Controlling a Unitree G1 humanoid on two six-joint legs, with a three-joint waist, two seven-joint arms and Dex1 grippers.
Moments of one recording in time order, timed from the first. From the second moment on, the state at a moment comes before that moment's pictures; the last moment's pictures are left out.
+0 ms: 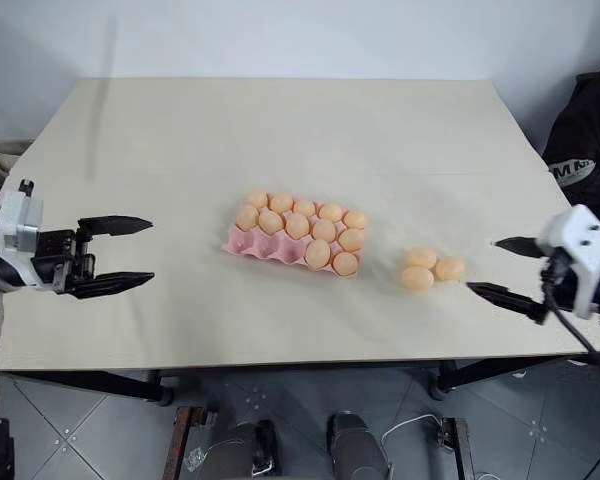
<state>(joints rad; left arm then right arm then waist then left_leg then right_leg) -0.46 0.88 0.28 0.30 -0.57 0.15 -1.48 -0.04 -1.05 -0.54 -0.15 0.41 0.52 1.18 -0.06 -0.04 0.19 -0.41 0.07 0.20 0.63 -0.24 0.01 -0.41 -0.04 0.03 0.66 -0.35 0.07</state>
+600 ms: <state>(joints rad) -0.48 0.87 0.26 0.33 -0.56 0.13 -1.49 -0.09 -1.12 -0.59 0.26 0.39 0.29 1.32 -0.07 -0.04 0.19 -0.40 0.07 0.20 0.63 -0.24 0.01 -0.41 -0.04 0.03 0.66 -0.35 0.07</state>
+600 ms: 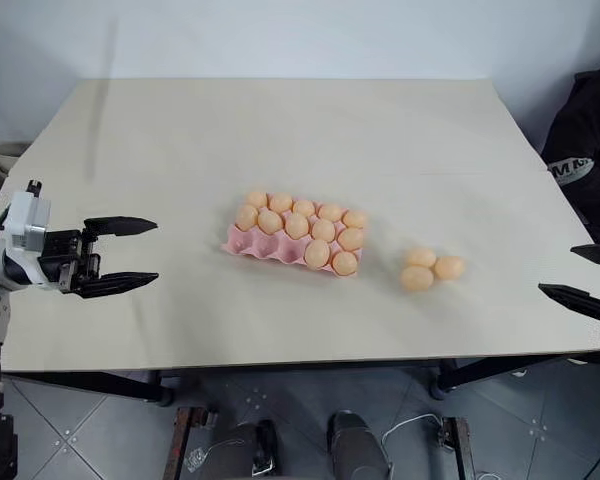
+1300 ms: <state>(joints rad) -0.31 0.88 0.35 0.16 -0.59 0.20 -1.41 -0.71 -0.84 -0.05 0.82 0.15 0.02 1.31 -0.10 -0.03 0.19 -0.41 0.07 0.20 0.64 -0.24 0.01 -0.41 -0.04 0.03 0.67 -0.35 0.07</state>
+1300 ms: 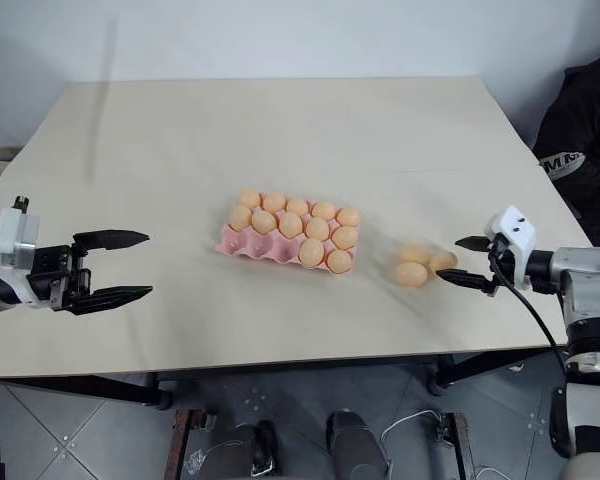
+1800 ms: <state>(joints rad) -0.29 0.88 0.38 0.12 -0.60 0.22 -1.38 -0.79 -0.81 0.03 0.95 0.05 -0.09 1.29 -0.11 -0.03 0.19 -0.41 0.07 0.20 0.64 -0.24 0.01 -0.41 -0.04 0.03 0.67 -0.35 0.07</state>
